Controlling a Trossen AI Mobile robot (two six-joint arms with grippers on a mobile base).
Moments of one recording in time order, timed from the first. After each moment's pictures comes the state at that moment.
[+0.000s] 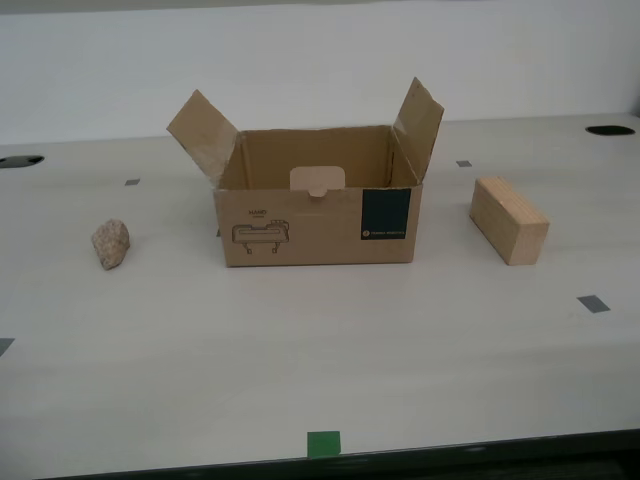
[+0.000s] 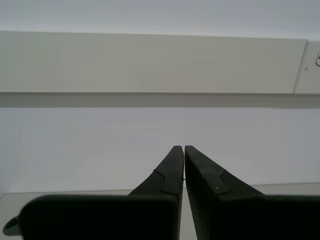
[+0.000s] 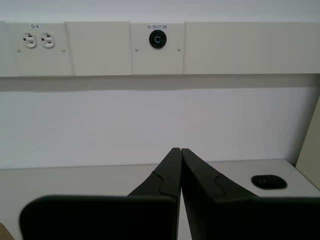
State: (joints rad) arm 0 0.00 1.06 0.52 0.51 -0.01 0.00; arm 1 0.00 1.12 0.57 0.60 0.00 0.00
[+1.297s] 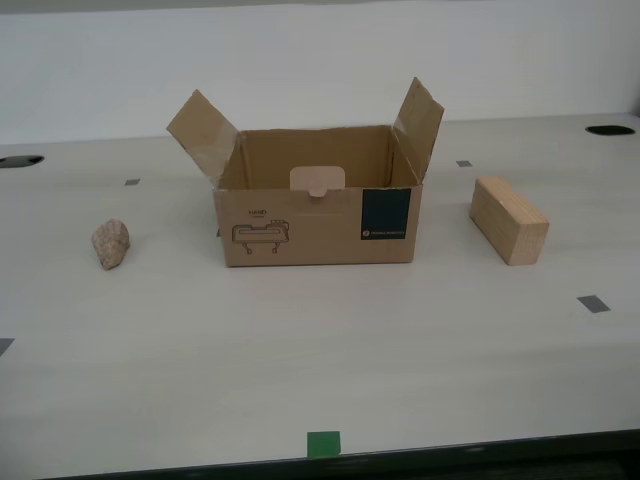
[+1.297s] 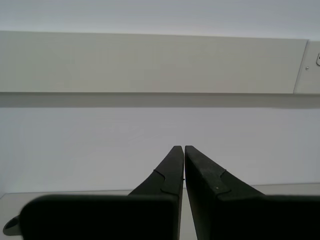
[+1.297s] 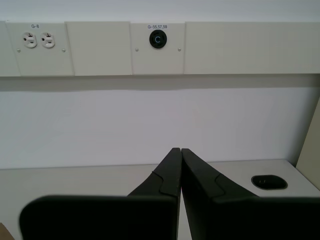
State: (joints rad) arm 0 0.00 1.06 0.52 0.51 -0.01 0.00; arm 1 0.00 1.12 0.57 0.60 0.00 0.00
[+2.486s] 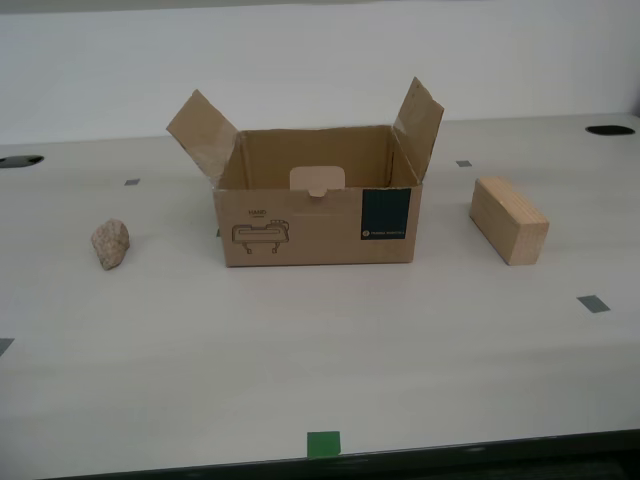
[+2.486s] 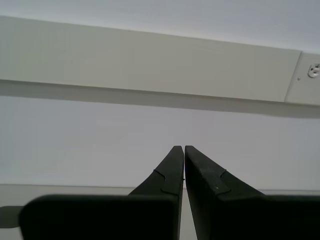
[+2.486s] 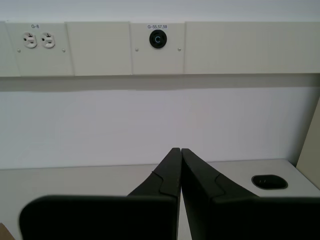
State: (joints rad) arm 0 0.00 1.06 0.52 0.51 -0.01 0.00; arm 1 0.00 1.12 0.57 0.60 0.03 -0.09
